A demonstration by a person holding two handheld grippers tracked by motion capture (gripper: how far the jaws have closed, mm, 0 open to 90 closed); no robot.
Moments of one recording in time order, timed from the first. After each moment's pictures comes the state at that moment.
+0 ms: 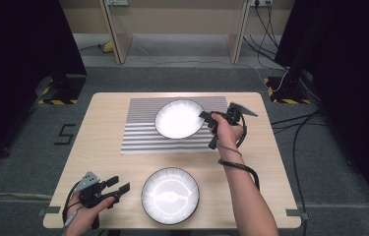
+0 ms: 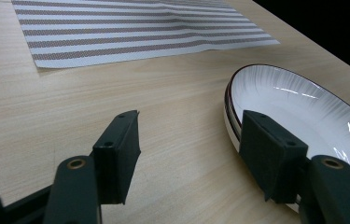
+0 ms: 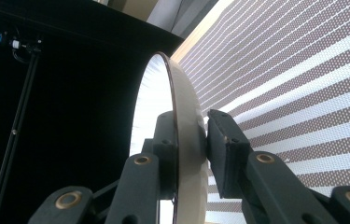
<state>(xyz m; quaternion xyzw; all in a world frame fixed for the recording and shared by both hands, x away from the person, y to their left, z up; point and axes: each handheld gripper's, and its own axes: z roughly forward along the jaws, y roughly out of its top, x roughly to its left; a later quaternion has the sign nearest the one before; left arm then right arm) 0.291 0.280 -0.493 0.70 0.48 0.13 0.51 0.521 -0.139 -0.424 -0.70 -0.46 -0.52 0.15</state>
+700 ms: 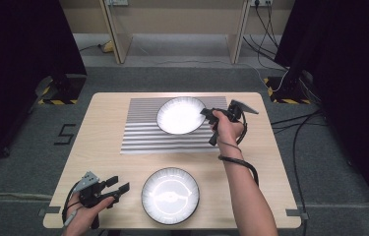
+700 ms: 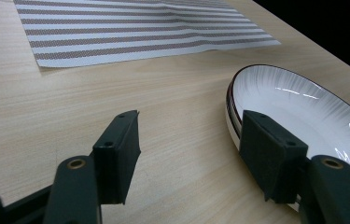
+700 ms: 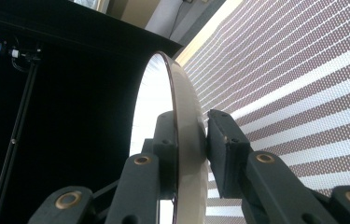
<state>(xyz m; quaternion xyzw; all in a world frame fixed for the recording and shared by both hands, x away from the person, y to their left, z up) 0.292 0.281 -0.493 0.70 0.49 0.13 0.51 0.532 -0.142 -0.422 -0.71 -0.45 -0.52 0.14</state>
